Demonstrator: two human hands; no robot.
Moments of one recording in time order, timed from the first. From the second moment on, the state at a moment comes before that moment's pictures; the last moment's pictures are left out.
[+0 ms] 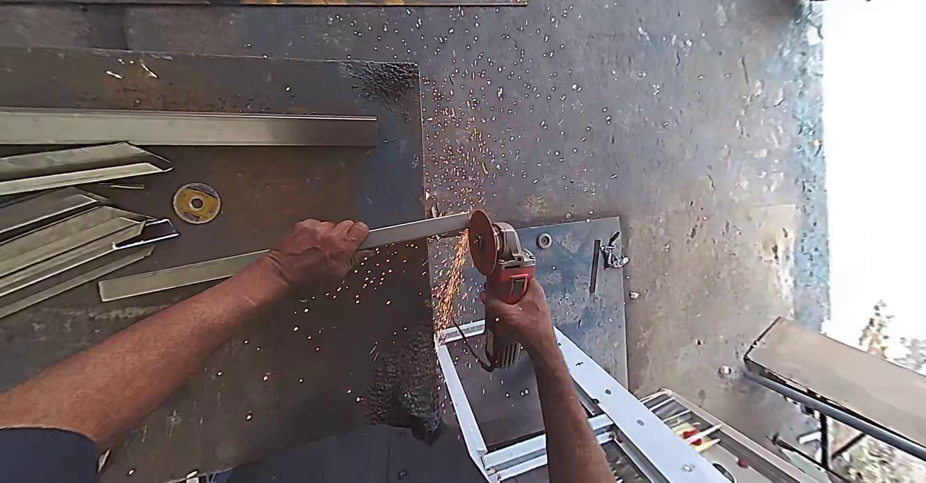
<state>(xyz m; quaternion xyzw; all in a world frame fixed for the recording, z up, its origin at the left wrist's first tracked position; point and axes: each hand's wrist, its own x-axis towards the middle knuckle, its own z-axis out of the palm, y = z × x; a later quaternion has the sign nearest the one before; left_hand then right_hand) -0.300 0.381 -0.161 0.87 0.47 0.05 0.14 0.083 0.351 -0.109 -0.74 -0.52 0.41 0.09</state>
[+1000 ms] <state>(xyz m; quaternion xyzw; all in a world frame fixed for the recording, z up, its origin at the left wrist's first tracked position) -0.298 0.376 -0.162 0.87 0.47 0.06 0.12 0.089 0.339 -0.119 -0.74 -0.49 0.44 0.14</state>
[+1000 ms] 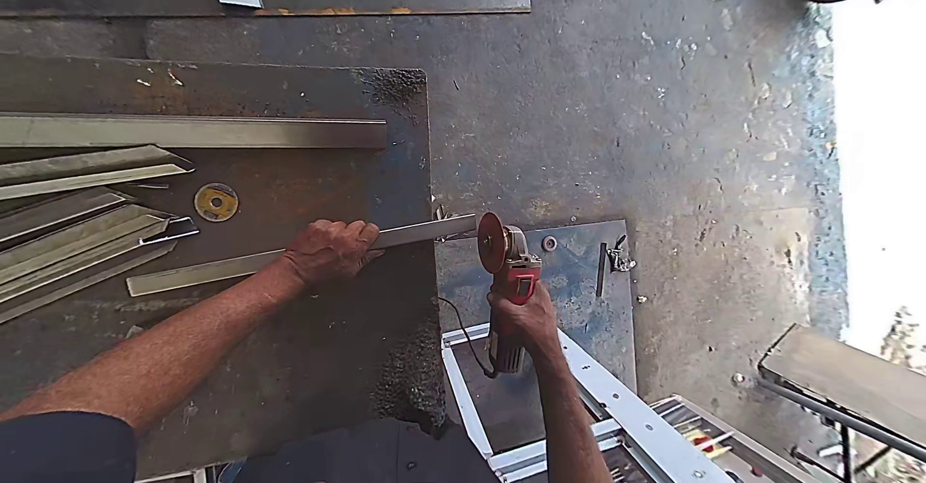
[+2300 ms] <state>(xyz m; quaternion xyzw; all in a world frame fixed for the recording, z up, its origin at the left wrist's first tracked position) -0.563 0.228 -0.053 0.71 0.70 -0.03 0.12 0.156 0.090 -0.039 -0.77 -0.38 0.42 0.29</state>
